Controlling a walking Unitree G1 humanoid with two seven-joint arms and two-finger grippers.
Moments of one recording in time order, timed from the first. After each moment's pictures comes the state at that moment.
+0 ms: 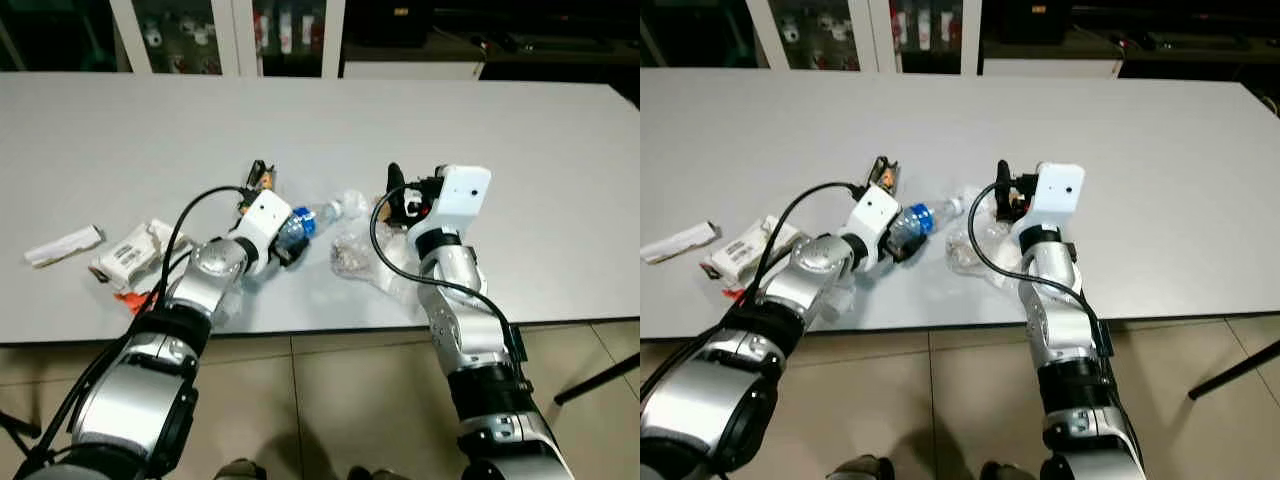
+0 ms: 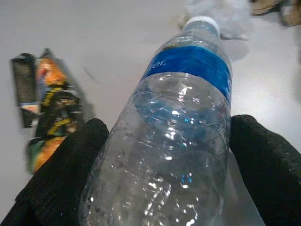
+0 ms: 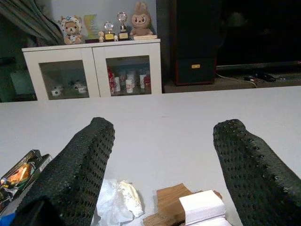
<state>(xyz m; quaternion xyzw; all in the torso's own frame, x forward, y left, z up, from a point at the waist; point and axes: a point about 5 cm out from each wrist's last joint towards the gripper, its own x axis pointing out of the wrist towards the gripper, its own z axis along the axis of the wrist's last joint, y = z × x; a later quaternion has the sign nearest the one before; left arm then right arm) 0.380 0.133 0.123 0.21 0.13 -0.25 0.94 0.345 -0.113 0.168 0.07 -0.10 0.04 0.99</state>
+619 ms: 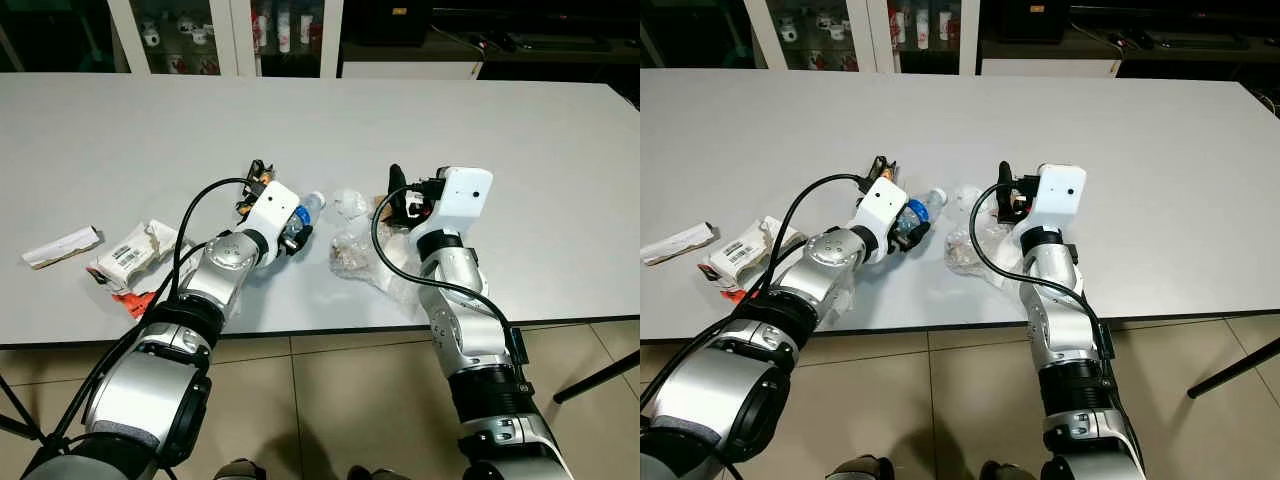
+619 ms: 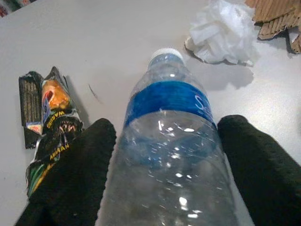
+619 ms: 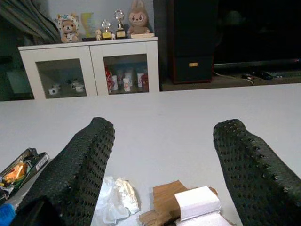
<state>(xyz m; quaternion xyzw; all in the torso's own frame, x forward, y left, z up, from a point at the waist) 0.385 0.121 0.127 0.20 0.11 -0.23 0.95 0.344 -0.114 0.167 0.07 -0.10 0.04 0.99</state>
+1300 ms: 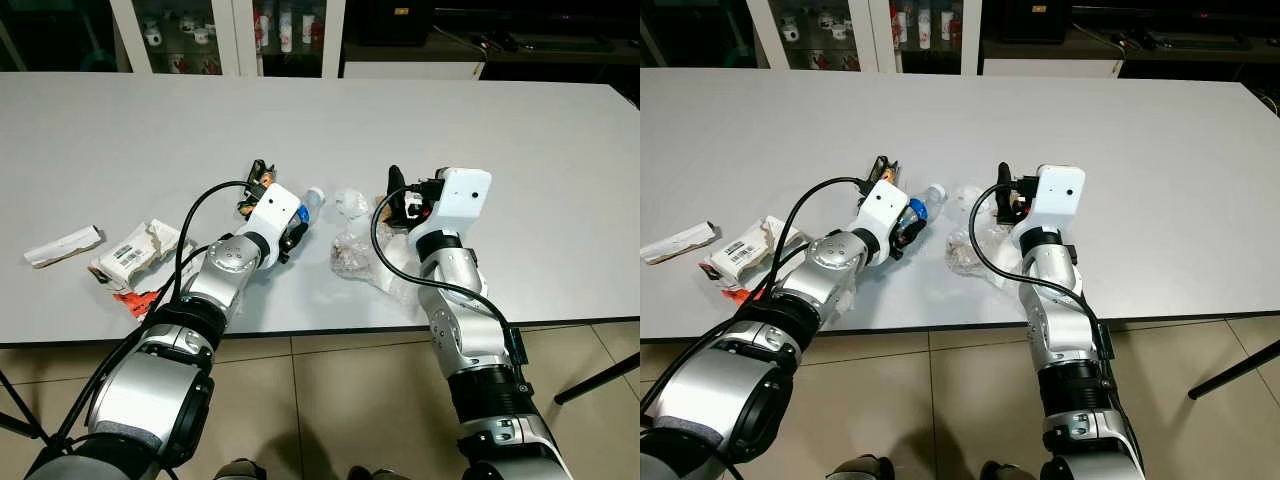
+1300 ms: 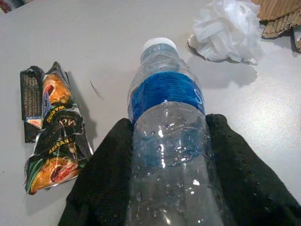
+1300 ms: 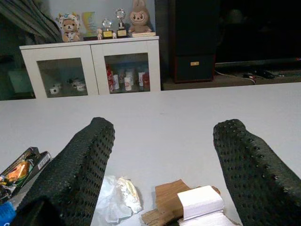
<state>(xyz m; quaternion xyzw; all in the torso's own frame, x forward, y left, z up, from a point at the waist) 0.385 0.119 0.125 0.19 0.11 -0.22 0.95 0.344 -0.114 0.166 0.07 -0.10 0.04 0.99</state>
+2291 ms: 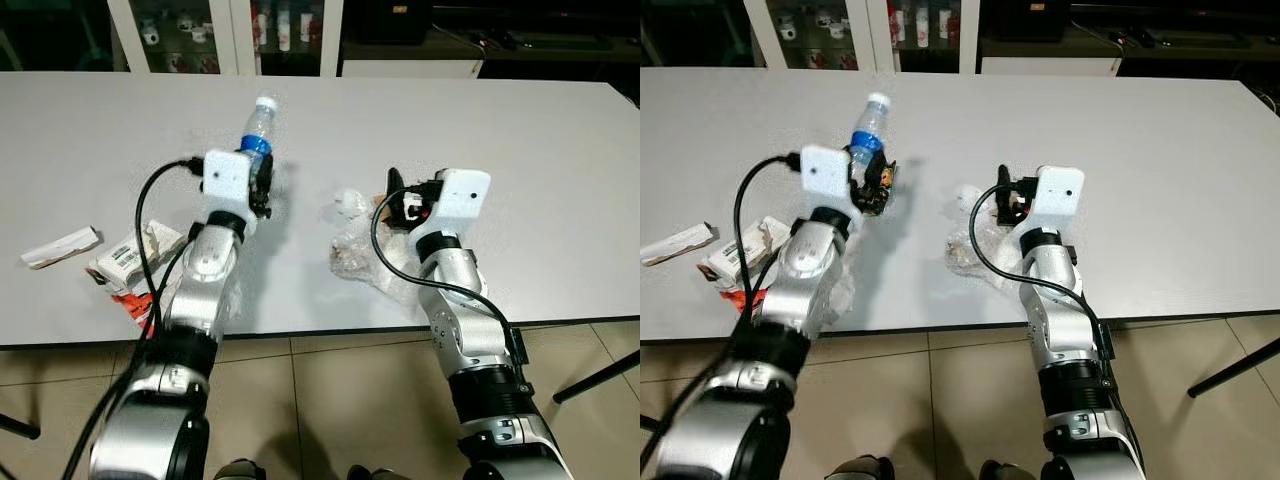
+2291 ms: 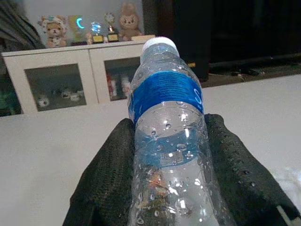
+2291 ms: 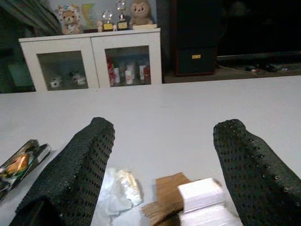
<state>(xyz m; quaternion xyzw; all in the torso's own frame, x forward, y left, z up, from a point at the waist) 0.369 0.139 0.172 0.06 -0.12 -0.07 0.99 0.344 -0.113 0.163 0.07 -0.08 0.04 0.99</state>
